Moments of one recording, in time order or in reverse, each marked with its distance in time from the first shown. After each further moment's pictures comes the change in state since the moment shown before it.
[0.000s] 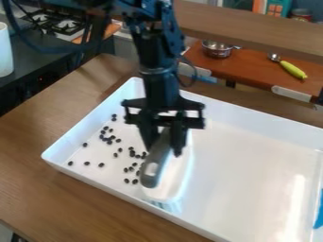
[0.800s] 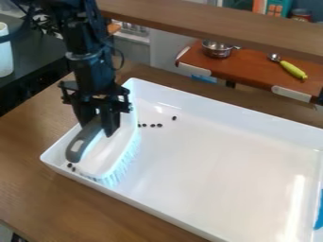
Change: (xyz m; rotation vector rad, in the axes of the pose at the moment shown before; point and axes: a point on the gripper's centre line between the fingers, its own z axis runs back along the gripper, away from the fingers) arm 0.007 0.098 0.011 0.072 -0.060 -0.062
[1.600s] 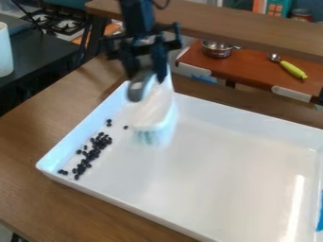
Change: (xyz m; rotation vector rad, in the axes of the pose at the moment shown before) arm 0.064 -0.070 0.059 -0.210 0.011 0.219
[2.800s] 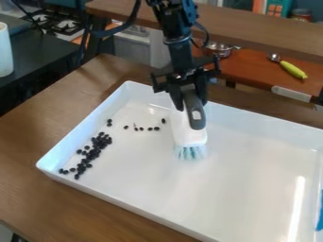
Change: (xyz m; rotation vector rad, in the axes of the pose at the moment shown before) arm 0.042 -0.028 -0.070 0.008 -0.150 0.224
